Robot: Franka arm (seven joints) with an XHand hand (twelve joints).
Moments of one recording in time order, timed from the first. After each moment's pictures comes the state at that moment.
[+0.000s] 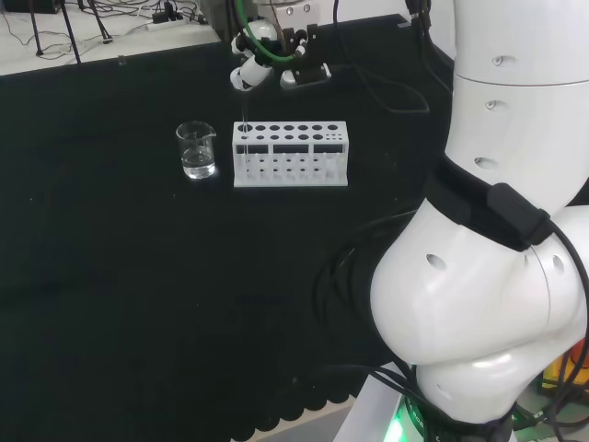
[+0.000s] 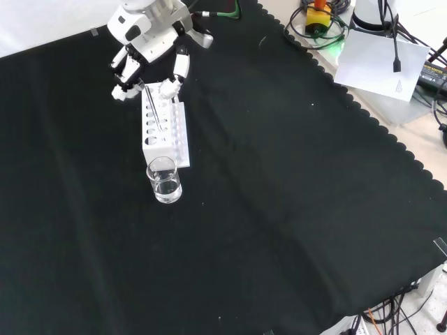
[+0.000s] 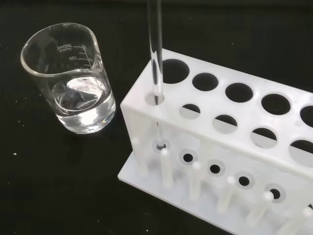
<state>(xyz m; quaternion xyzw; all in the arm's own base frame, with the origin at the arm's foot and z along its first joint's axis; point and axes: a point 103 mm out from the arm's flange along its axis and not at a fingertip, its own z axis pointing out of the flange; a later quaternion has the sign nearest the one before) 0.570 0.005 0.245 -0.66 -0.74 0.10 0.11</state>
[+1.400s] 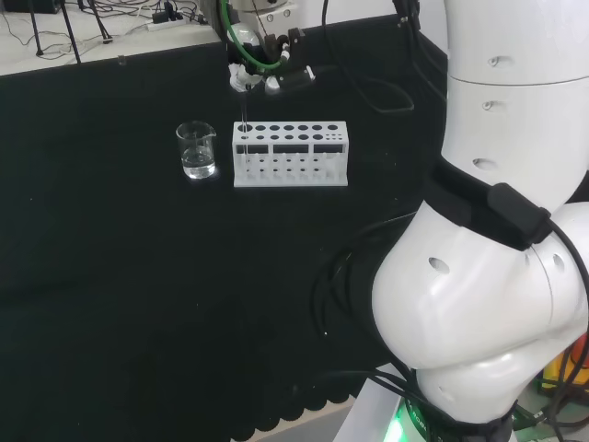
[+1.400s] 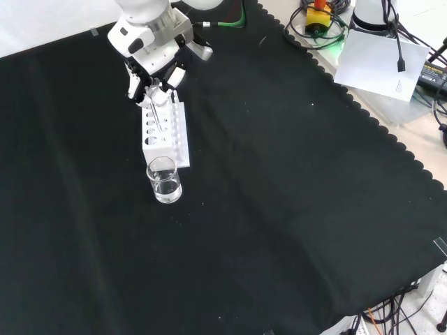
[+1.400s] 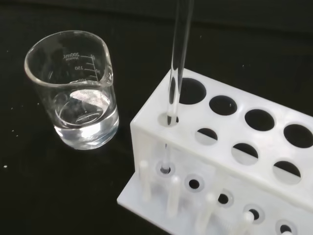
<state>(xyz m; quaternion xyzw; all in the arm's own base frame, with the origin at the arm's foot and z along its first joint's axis) 0.585 0.026 0.238 -0.65 -0.75 0.10 0.06</state>
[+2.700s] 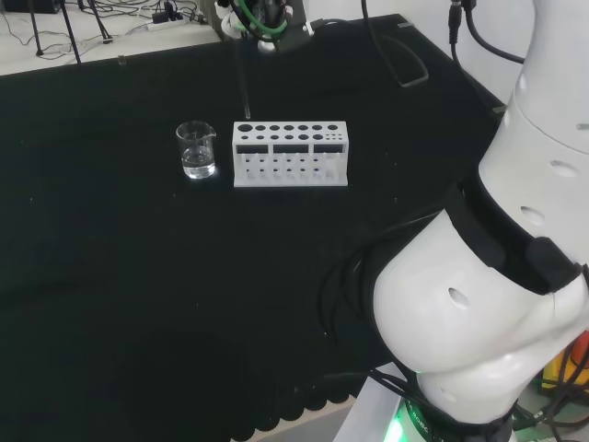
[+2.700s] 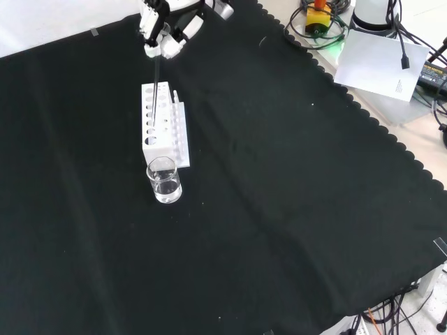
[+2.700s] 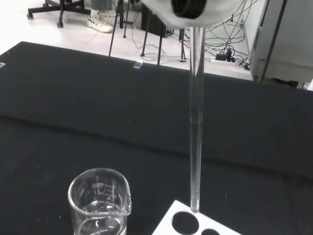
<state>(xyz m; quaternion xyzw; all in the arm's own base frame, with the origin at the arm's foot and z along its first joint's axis) 0.544 0.049 0.361 -0.65 -0.76 0.01 -0.07</state>
